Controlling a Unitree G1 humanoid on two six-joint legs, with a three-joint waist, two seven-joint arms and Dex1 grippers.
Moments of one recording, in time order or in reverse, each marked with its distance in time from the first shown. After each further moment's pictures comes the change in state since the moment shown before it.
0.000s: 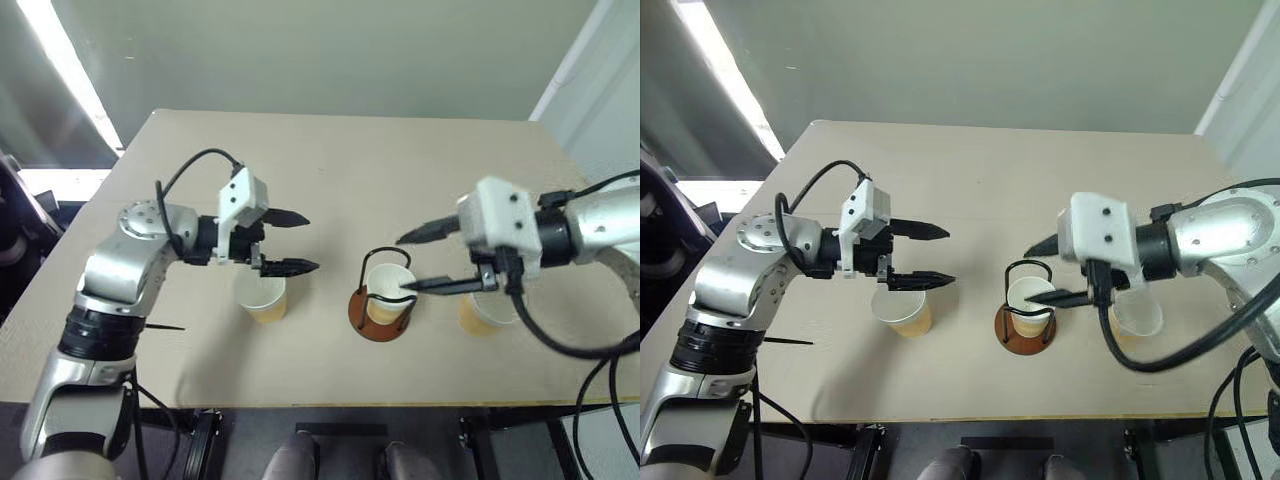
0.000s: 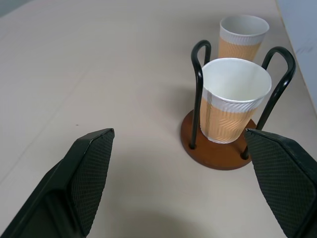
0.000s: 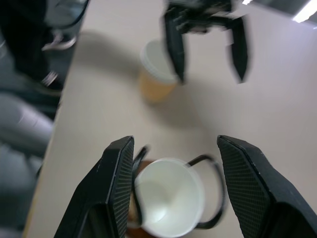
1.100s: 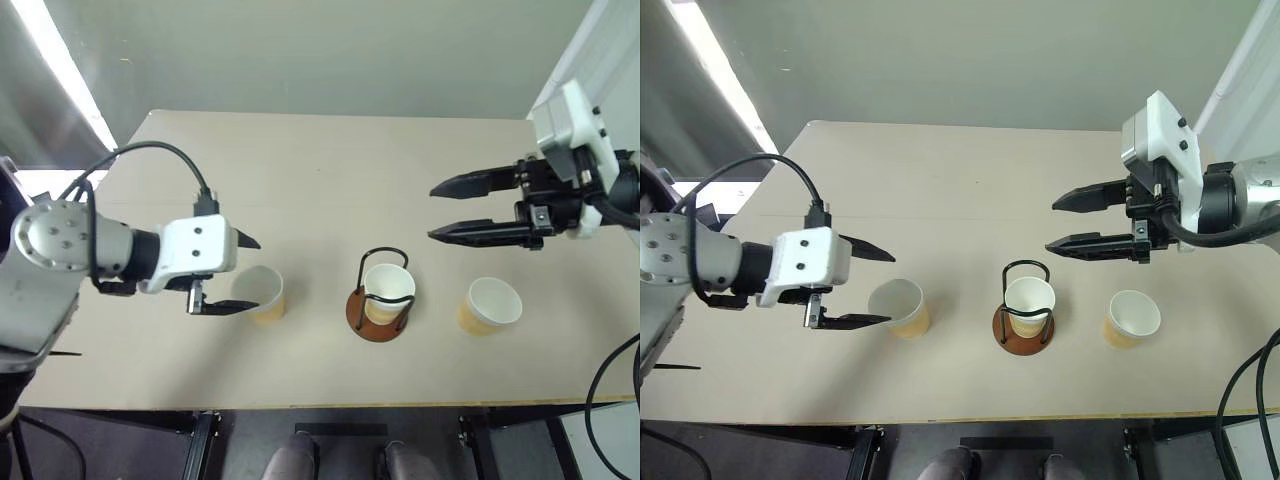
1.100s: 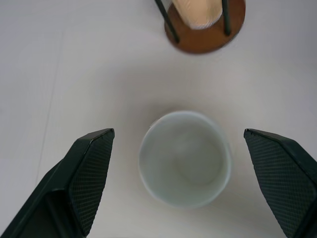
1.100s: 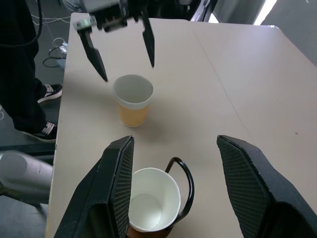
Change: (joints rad) left arm 0.258 0.397 0.057 -0.370 0.144 -0.097 -0.020; right arm -0.093 -0.082 -0.080 0.177 0.209 0.115 -0.021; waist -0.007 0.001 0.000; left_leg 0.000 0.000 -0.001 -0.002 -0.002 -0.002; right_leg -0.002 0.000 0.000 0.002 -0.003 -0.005
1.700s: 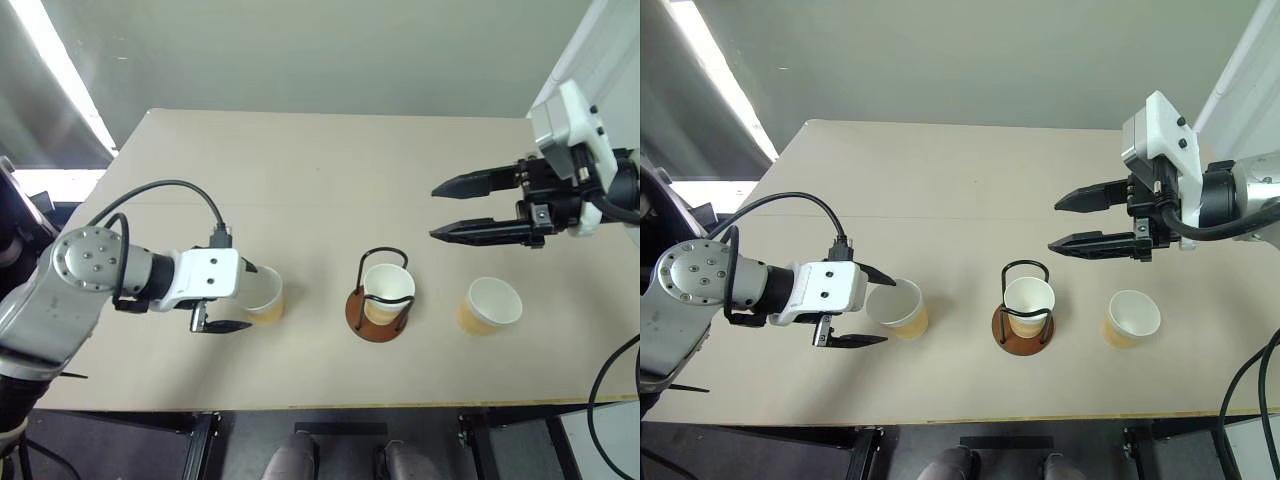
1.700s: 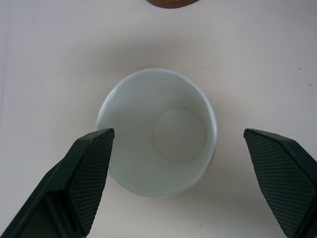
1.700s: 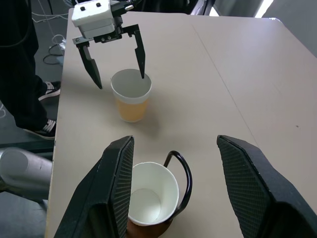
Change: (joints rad) left arm 0.058 -0.004 -0.063 0.049 0.099 -0.096 -0.022; right arm -0.002 -0.011 0.017 0.012 -0.019 -0.003 0.015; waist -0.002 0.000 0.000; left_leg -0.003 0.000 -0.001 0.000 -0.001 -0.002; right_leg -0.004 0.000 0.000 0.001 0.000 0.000
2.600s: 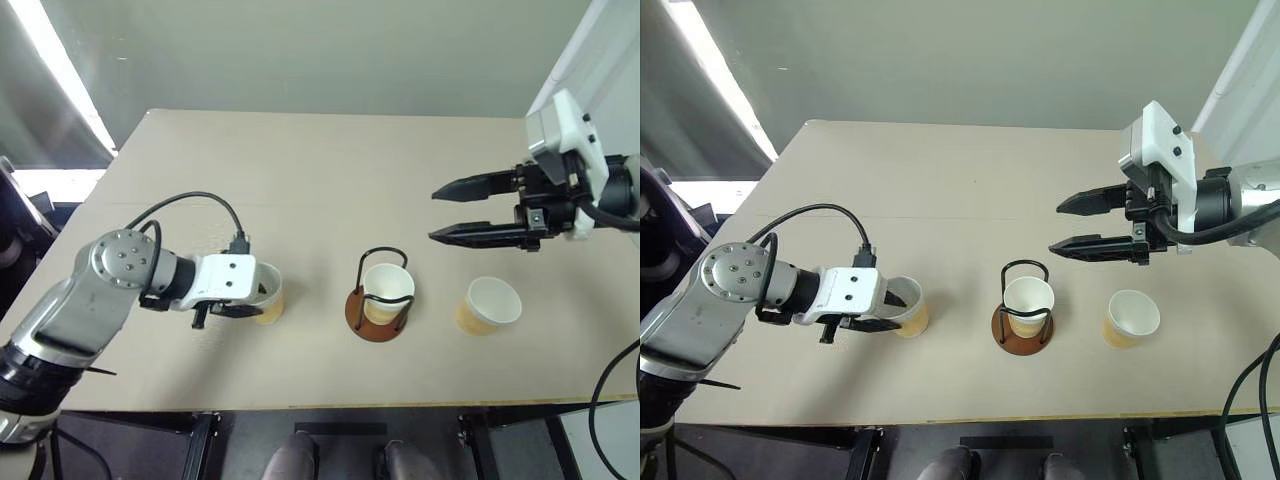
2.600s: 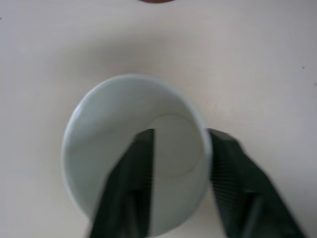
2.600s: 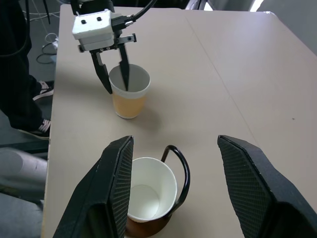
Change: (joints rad) left arm -0.093 -0.099 -0.117 0.090 0.091 -0.039 -0.047; right arm 0.029 0.000 -0.001 -0.010 -0.001 -0.003 -0.039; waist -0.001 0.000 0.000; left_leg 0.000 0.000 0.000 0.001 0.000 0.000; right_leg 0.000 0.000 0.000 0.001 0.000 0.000
